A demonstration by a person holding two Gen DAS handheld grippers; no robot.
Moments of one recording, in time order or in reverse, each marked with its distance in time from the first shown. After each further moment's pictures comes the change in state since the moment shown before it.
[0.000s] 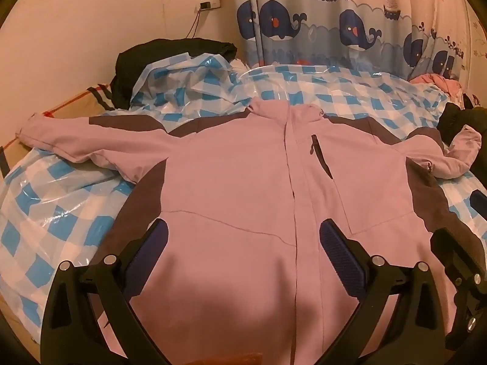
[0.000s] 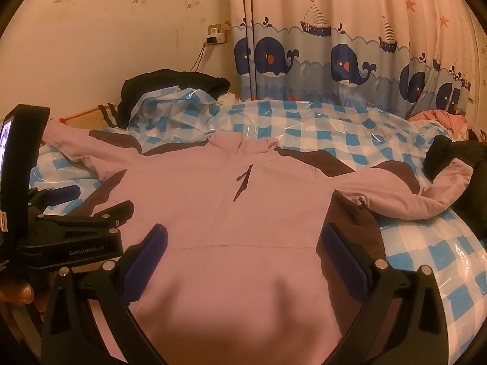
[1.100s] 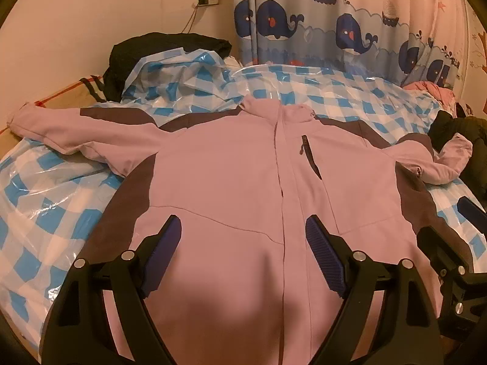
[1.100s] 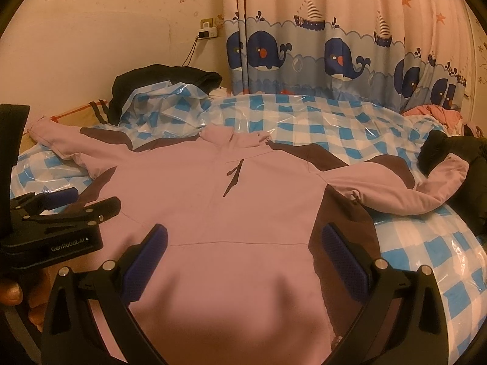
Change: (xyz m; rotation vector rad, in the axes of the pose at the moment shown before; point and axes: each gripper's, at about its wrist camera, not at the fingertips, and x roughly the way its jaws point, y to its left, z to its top) left arm 0.001 -0.003 0.001 -0.039 0.016 -0.060; right arm 0.012 -0.008 -0.005 0.008 0.032 -0.025
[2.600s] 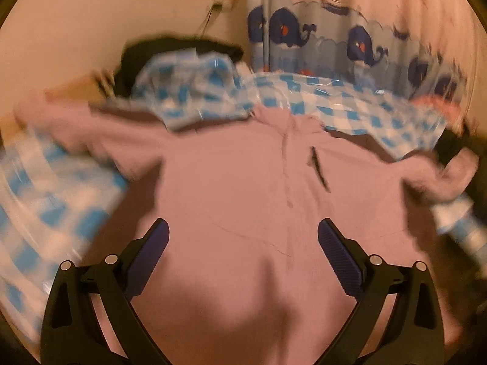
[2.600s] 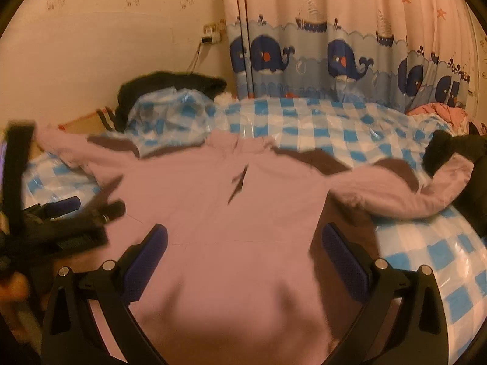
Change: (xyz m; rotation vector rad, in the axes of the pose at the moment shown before) left arm -0.004 0.001 0.005 0.003 -0.064 0.074; right arm -0.012 -0.009 0.013 0.017 -0.034 0.031
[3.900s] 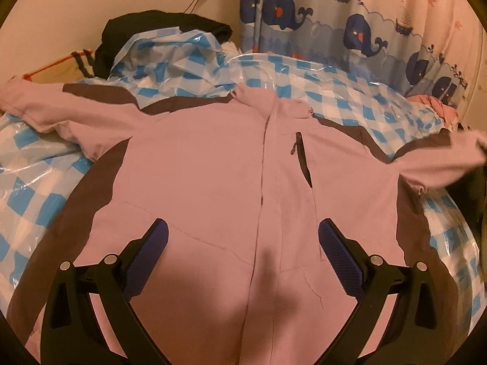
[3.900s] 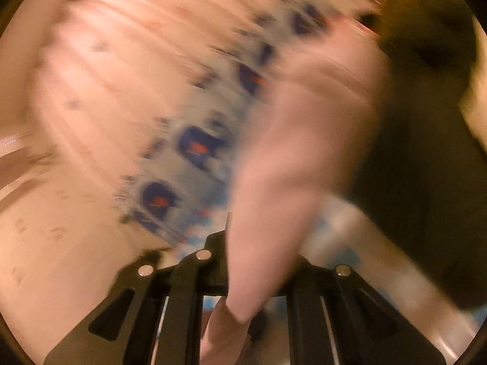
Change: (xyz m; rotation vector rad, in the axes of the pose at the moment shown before) left arm 0.041 -0.022 0.005 -0.124 0.146 -0.125; right arm 0.053 -0.466 0.033 0.924 -0.283 0.052
